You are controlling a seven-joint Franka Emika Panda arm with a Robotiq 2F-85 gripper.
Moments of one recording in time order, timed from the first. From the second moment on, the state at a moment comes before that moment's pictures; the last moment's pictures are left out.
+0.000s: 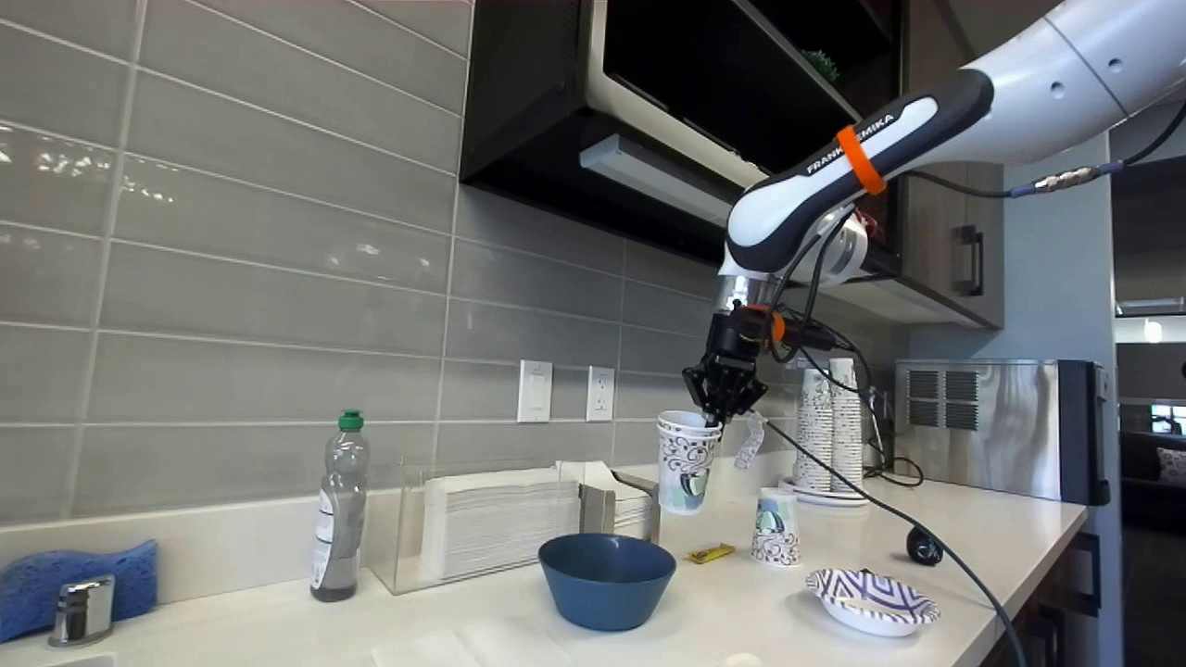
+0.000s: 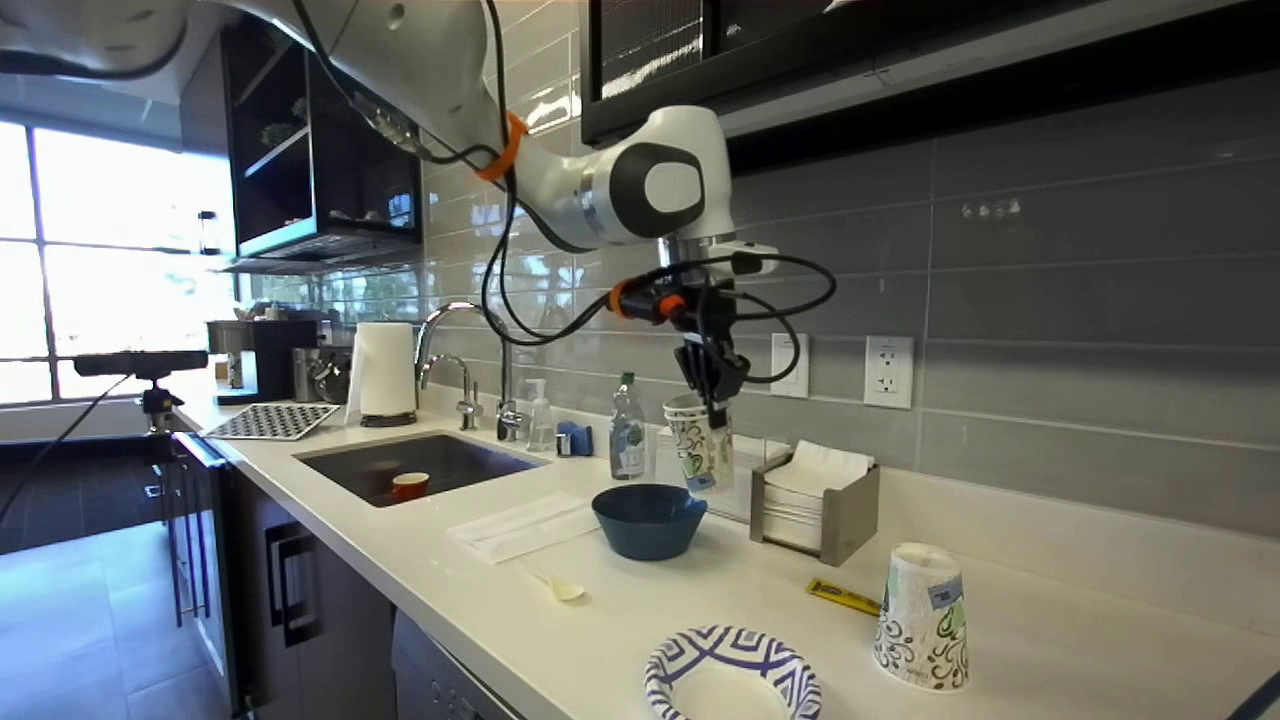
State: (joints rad) arm -0.03 0.11 -0.09 -1.87 0.03 2.21 0.28
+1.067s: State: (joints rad) arm 0.00 0.18 -0.01 -1.87 0.08 2.21 0.22
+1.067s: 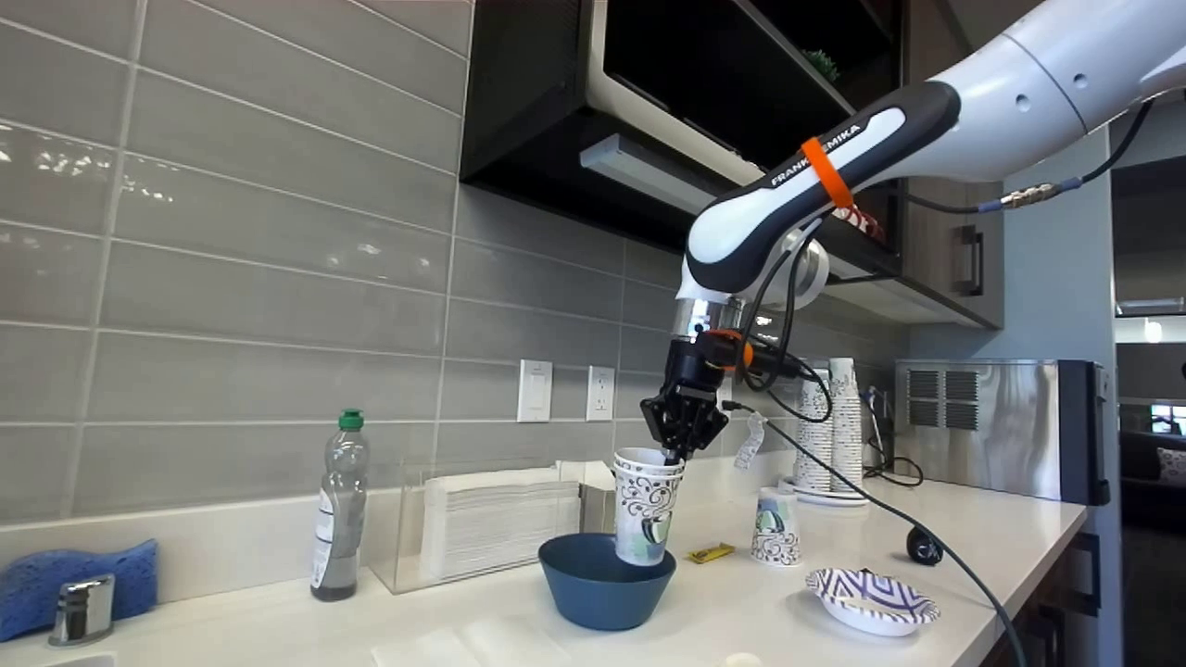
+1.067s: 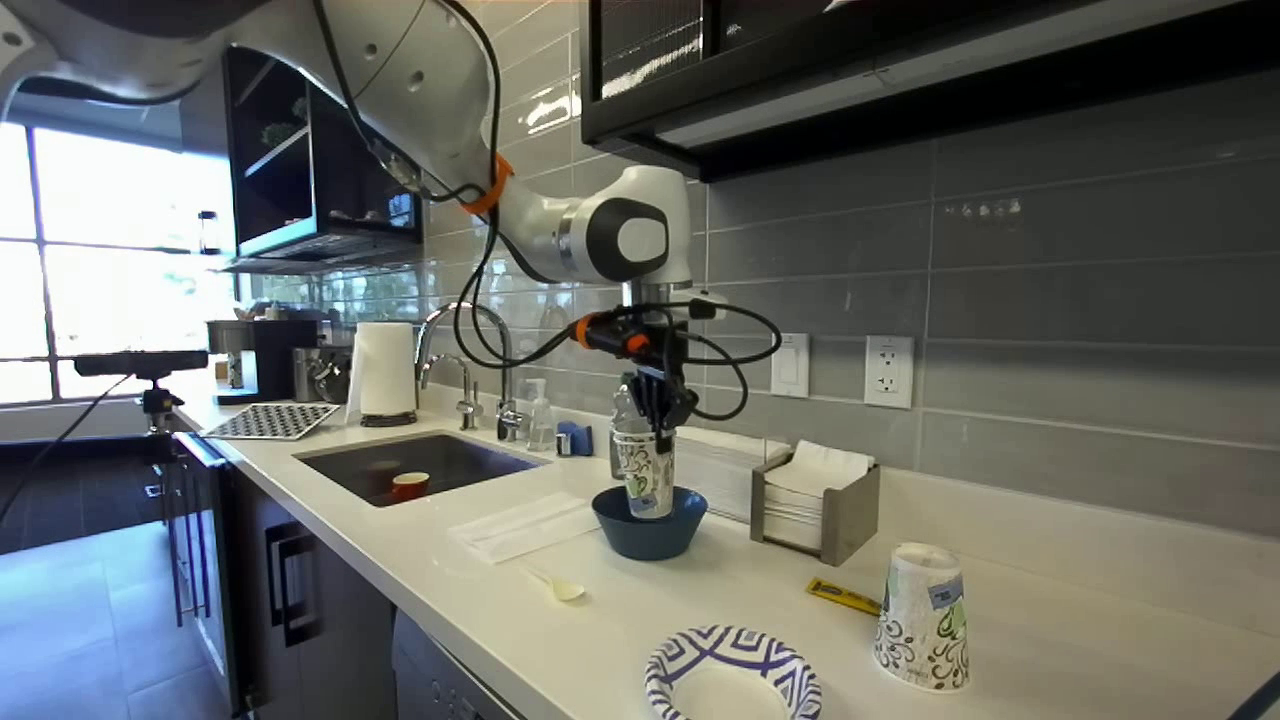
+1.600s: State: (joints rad) arm 0.00 0.28 0.00 -1.80 0.11 2.24 0.19
